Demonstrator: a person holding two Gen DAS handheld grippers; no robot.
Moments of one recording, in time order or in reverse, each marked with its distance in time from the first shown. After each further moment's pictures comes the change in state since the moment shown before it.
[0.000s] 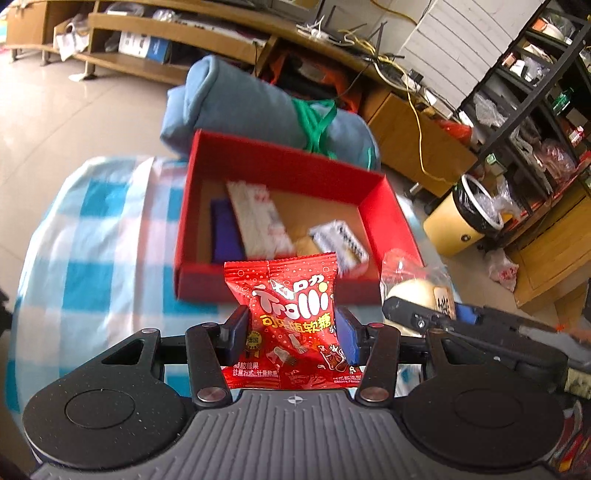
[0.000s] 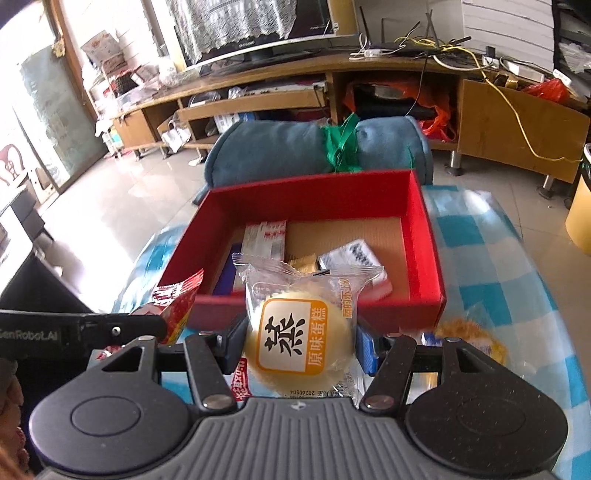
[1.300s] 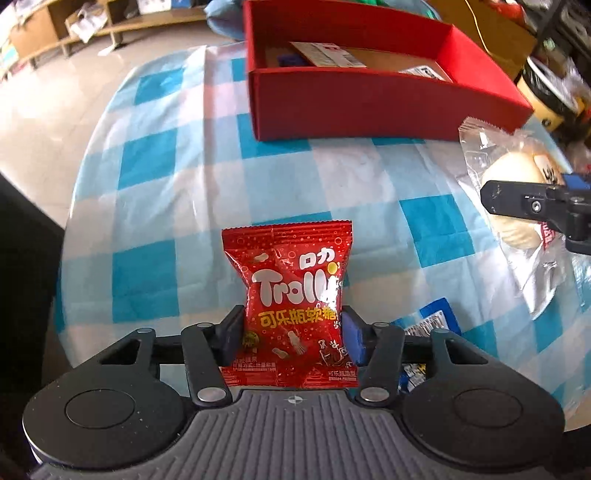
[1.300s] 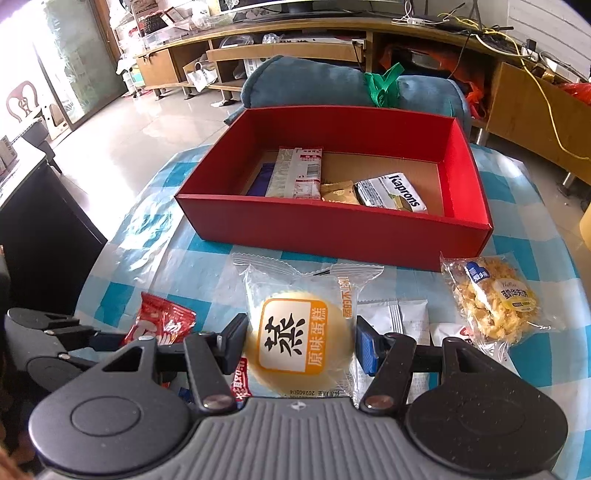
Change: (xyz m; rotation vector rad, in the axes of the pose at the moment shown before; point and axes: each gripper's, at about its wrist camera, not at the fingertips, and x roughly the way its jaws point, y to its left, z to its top) left arm 0.031 0.035 -0.101 0.142 0.238 0.288; right arm 0.012 0.031 -0.057 -0.139 0.138 0.010
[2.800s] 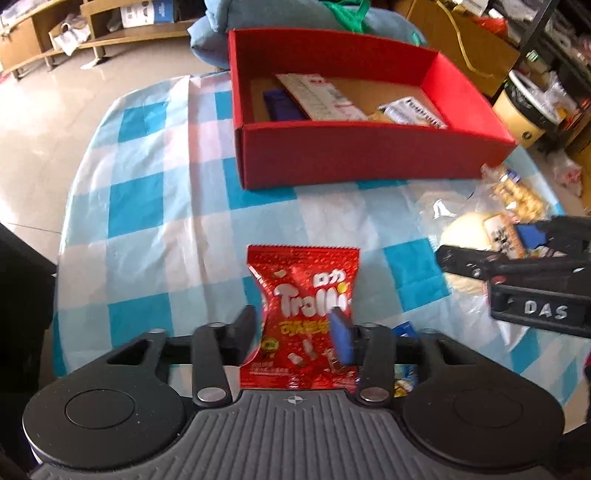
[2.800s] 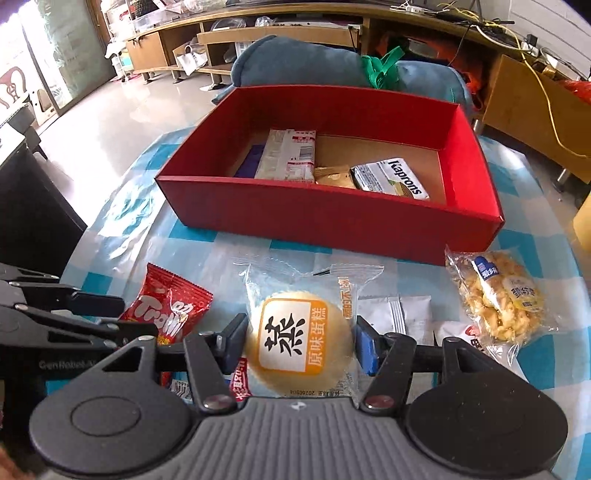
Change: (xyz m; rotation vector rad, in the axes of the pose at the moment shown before) left arm -0.006 -0.001 0.031 0.037 -0.033 -0.040; right arm 0.025 0.006 0.001 -0.011 0.053 -0.051
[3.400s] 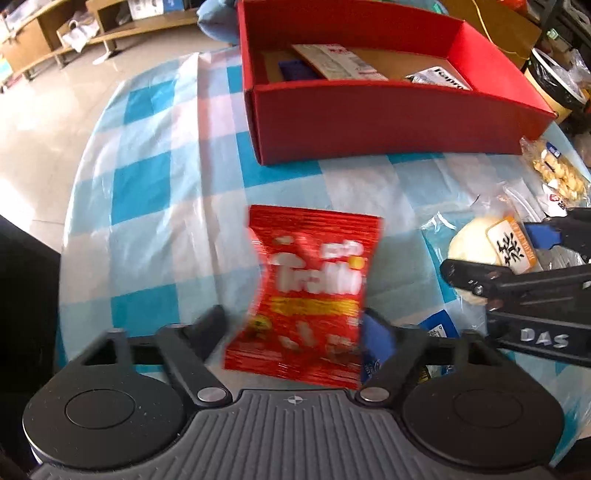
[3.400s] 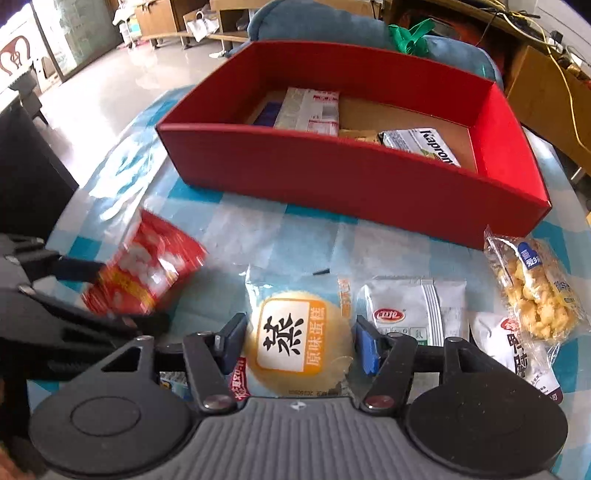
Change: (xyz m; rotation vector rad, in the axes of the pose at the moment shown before) left arm 0.024 0.001 -0.005 0.033 0.031 0.090; right arm 0.033 0.016 -0.009 -0.074 0.082 -0.015
